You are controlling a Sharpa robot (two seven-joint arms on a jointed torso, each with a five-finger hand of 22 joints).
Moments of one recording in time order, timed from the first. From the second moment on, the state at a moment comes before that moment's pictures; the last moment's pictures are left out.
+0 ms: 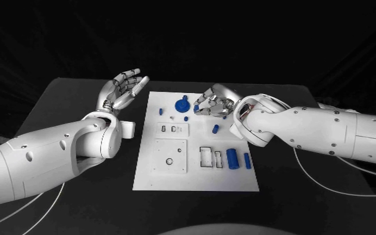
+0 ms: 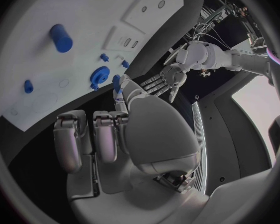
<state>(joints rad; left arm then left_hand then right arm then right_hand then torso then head) 1.24 -0.74 -0.21 1.42 -0.03 -0.59 0.66 1.22 -0.09 -0.07 0.30 0.20 0.32 0.14 0.47 0.07 0.40 0.26 0.51 0.07 0.22 0.25 0.70 0.07 0.08 0.30 0.28 0.15 0.05 1.27 -0.79 -0.18 1.59 -1.06 -0.50 -0.19 1.44 0.04 0.16 0.07 0.12 1.09 0.09 0.08 0.13 1.47 0.04 1.57 1.31 1.47 -0.03 1.57 1.31 0.01 1.47 0.07 1.57 1.31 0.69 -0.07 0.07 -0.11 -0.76</state>
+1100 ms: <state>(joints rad) 1.24 -0.75 -0.21 1.42 -0.03 -0.59 0.66 1.22 -0.08 -0.07 0.30 0.20 0.32 0.14 0.47 0.07 0.40 0.26 0.51 0.07 0.21 0.25 0.70 0.07 0.08 0.30 0.28 0.15 0.05 1.19 -0.64 -0.18 1.54 -1.18 -0.50 -0.36 1.44 0.04 0.16 0.06 0.13 1.09 0.12 0.07 0.12 1.46 0.06 1.57 1.31 1.46 -0.01 1.57 1.31 0.01 1.46 0.09 1.57 1.31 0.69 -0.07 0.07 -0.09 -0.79</state>
